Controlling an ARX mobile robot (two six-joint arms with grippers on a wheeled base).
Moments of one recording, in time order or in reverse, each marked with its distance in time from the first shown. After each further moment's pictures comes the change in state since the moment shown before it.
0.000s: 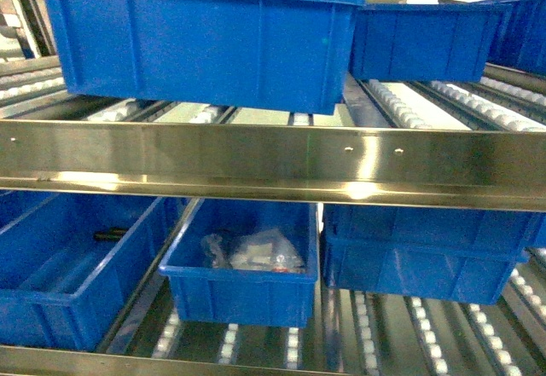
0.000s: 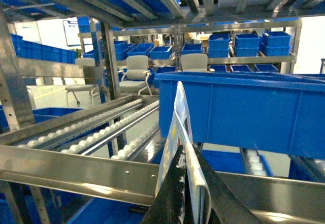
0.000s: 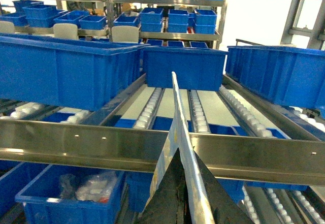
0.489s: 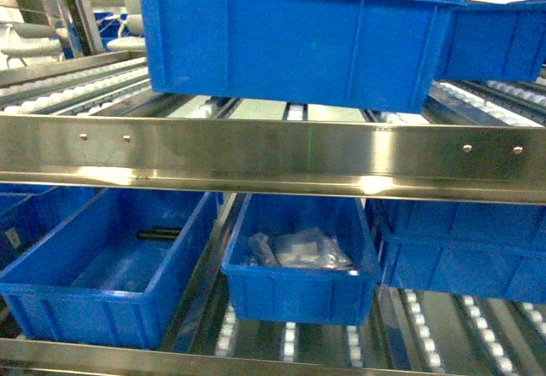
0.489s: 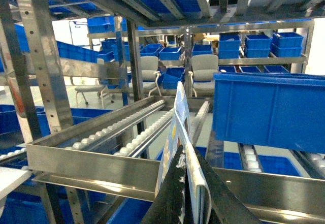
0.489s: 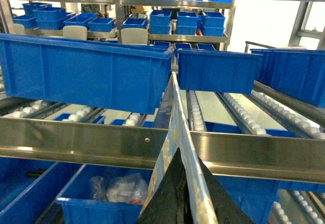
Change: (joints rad) left arm 0.001 -0.002 0.000 0.003 0.000 0.000; right arm 0.000 0.000 0.000 0.003 0.000 0.000
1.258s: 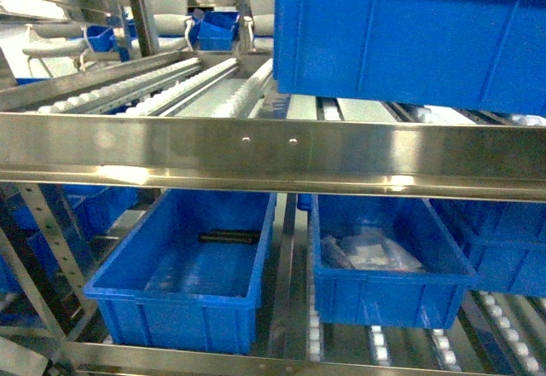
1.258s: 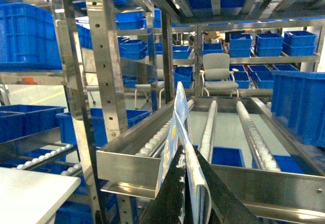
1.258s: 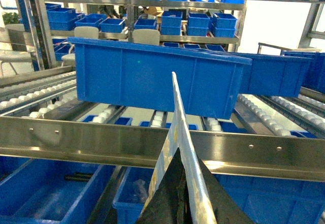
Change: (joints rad) left arm 0.000 0.001 0.000 -0.002 0.000 0.000; right arm 0.000 0.000 0.000 -0.001 0.000 0.000
